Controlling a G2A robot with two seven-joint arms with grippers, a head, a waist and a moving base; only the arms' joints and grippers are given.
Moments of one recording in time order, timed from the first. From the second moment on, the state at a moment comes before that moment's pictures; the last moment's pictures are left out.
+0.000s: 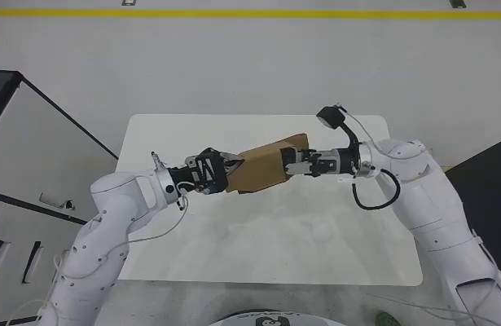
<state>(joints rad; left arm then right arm) 1.41 -1.07 -1.36 -2.05 1.71 -0.83 -0.01 -1.02 -1.02 1.10 -1.47 0.39 -0.59 1.22</state>
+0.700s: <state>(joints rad) 1.39 -1.06 -1.35 -2.04 1.70 -0.84 -0.02 -0.96 -1.03 1.02 -1.46 0.27 -0.60 1.18</state>
